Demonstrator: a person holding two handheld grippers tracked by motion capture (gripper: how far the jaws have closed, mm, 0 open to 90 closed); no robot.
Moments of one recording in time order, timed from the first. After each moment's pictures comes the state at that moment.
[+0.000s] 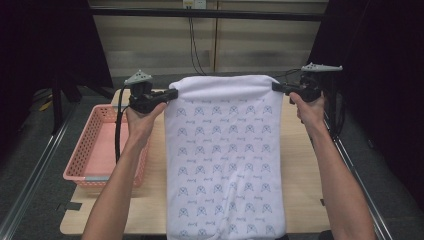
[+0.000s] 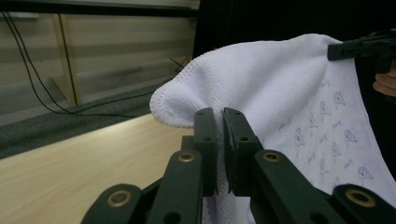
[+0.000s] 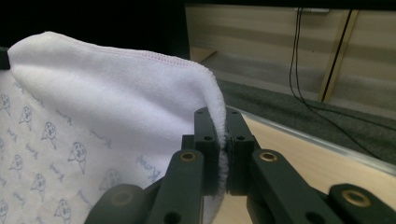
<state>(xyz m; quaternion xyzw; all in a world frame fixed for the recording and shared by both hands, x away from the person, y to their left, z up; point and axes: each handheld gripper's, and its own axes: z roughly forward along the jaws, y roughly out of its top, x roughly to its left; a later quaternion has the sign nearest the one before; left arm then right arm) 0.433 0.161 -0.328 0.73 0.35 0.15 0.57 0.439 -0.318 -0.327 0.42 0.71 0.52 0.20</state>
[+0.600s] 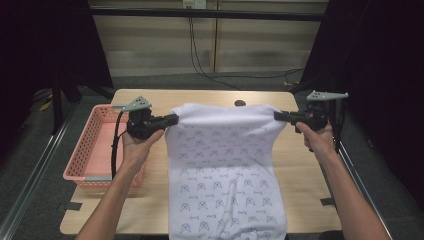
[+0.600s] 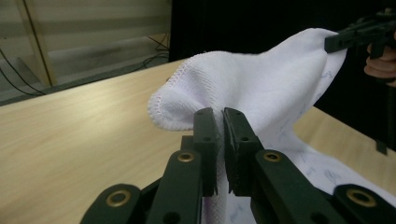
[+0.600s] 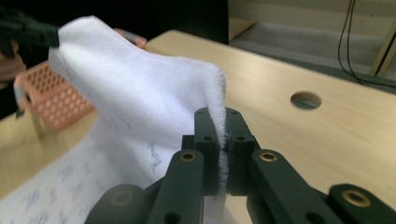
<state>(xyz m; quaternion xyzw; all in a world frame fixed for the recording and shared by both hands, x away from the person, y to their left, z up) 0.368 0.165 -0.365 0.76 0.33 0.10 0.55 0.366 -0.324 -0.364 0.39 0.75 0.52 0.12</state>
